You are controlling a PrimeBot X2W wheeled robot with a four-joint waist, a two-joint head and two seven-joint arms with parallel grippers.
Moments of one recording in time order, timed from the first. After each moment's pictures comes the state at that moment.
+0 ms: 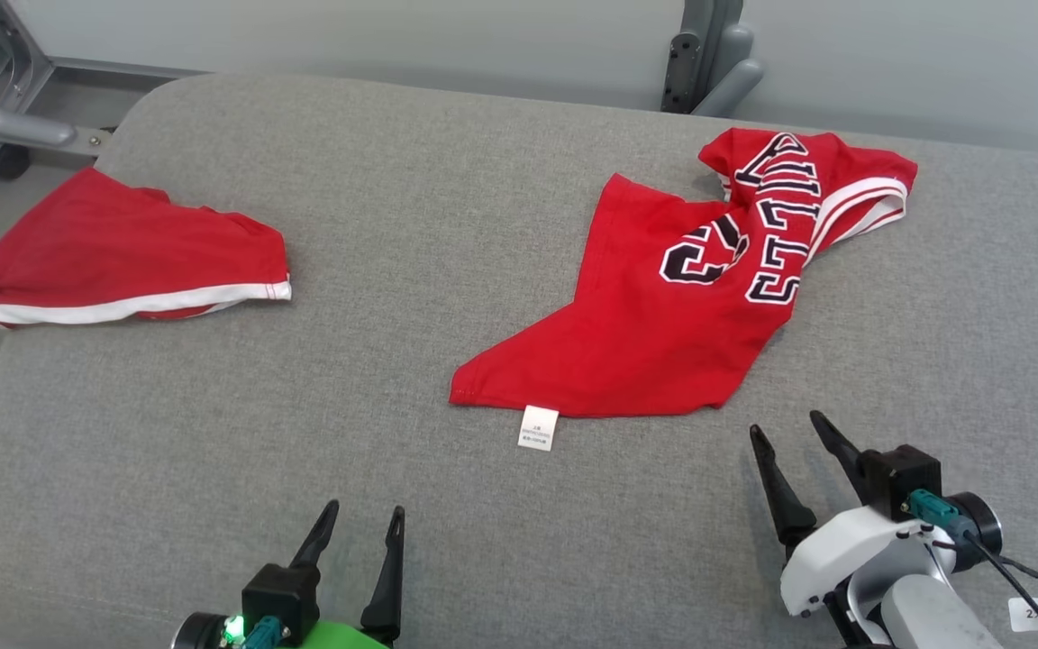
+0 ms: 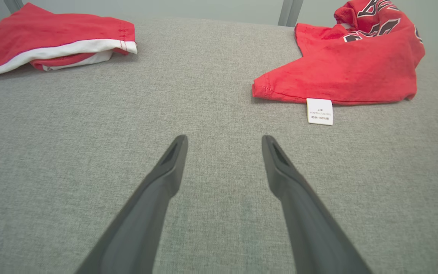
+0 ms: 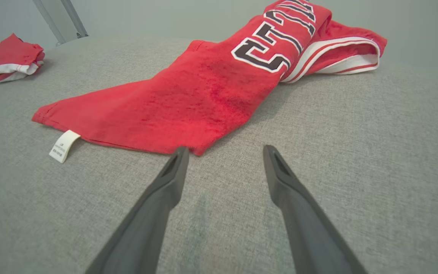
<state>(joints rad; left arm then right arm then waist) -0.01 0.05 -0.24 0.37 -0.17 -0.06 -0.26 -0.20 -0.14 0.17 0.50 0.18 0.13 -0.26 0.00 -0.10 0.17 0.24</state>
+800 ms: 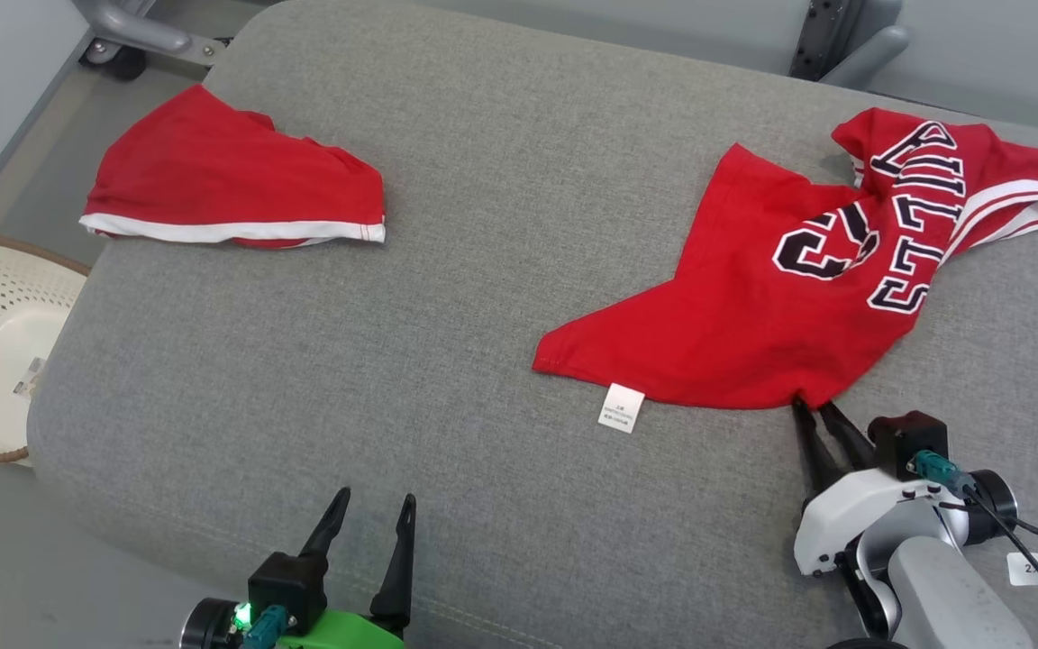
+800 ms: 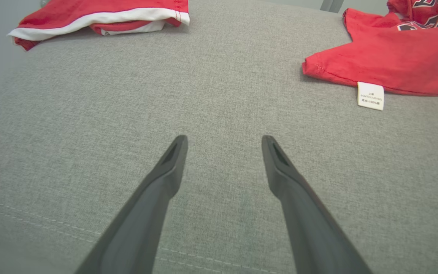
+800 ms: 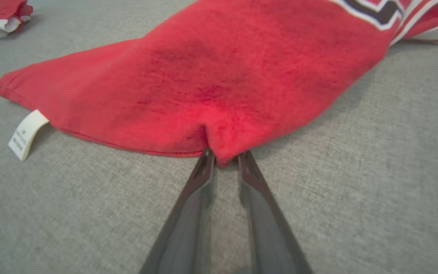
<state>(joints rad) -0.02 0.05 -0.27 0.37 -0.20 -0.07 -0.26 -0.32 -0.12 0.10 0.71 0.13 0.13 -0.27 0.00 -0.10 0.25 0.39</state>
